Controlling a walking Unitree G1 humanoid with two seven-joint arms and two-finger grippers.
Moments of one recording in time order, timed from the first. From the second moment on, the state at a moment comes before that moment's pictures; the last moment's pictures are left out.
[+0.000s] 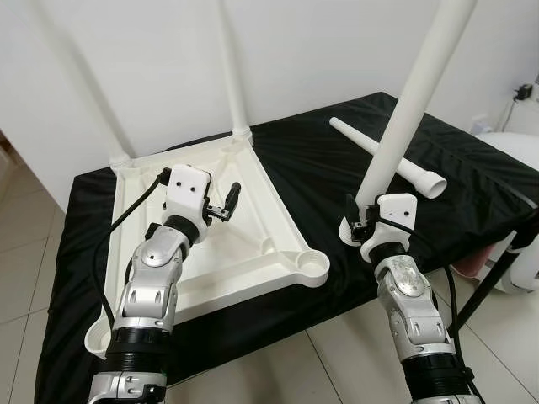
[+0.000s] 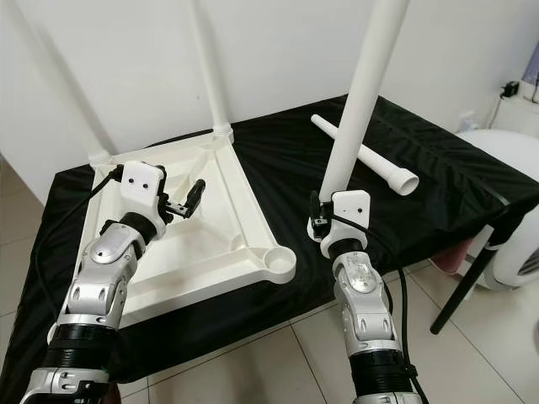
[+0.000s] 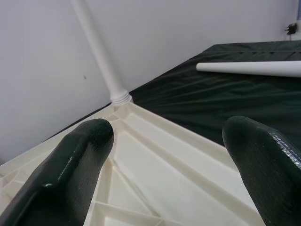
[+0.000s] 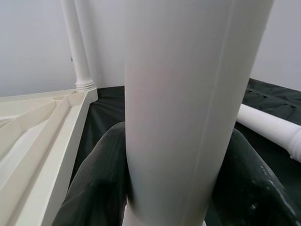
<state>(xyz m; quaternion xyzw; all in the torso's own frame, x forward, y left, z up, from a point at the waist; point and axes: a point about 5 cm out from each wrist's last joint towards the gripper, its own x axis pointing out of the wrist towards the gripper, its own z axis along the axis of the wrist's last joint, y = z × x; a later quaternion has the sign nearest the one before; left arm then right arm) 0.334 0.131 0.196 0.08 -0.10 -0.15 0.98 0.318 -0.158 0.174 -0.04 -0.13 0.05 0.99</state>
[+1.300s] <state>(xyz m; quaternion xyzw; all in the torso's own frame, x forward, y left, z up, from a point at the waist) 0.343 0.145 0.187 0.03 -0.09 -0.12 0.99 0.325 -0.168 0.175 -0.05 -0.13 0.04 0.99</state>
